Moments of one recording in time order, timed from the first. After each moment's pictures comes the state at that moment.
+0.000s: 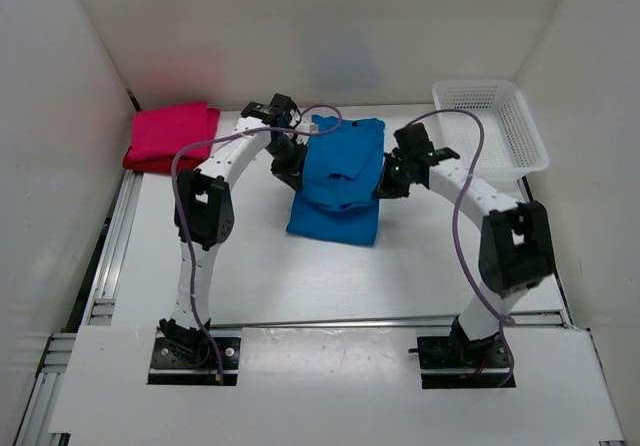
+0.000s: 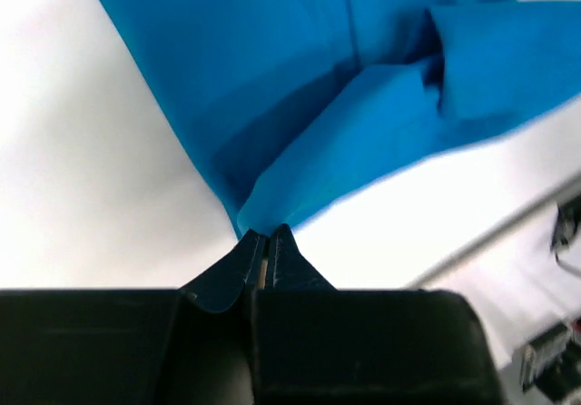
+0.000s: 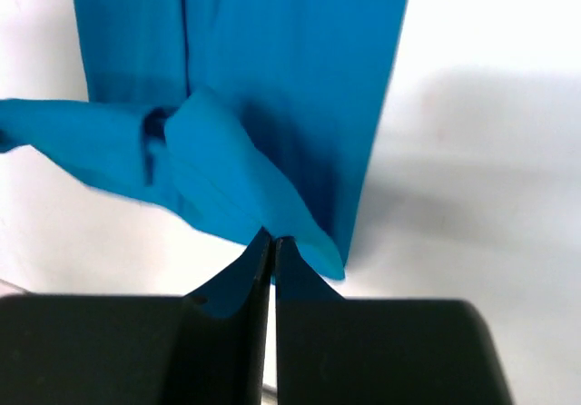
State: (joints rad) left arm -0.41 2.20 2.05 -1.19 0.38 -0.01; right arm 0.39 1.64 1.22 -0.57 -0.21 0.56
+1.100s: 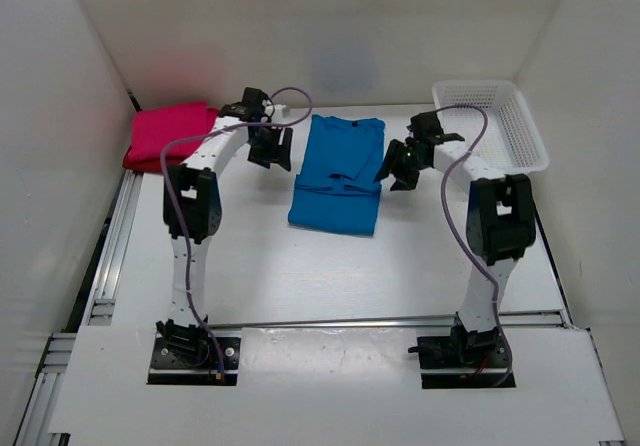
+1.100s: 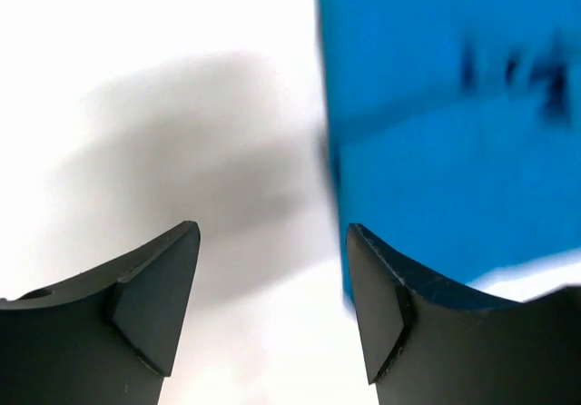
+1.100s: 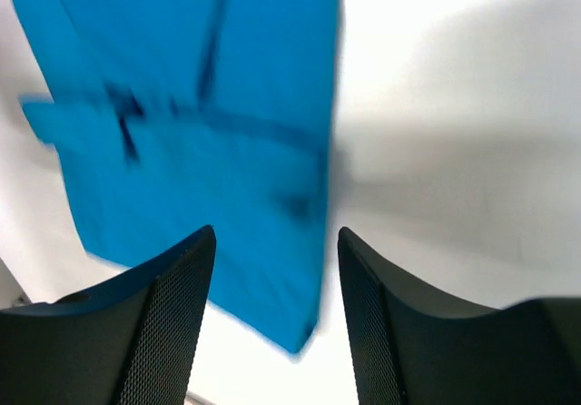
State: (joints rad) left arm -0.27 2.34 2.11 -0.89 0.29 0.00; right arm 0.22 2.00 1.53 -0.58 -0.33 0.52
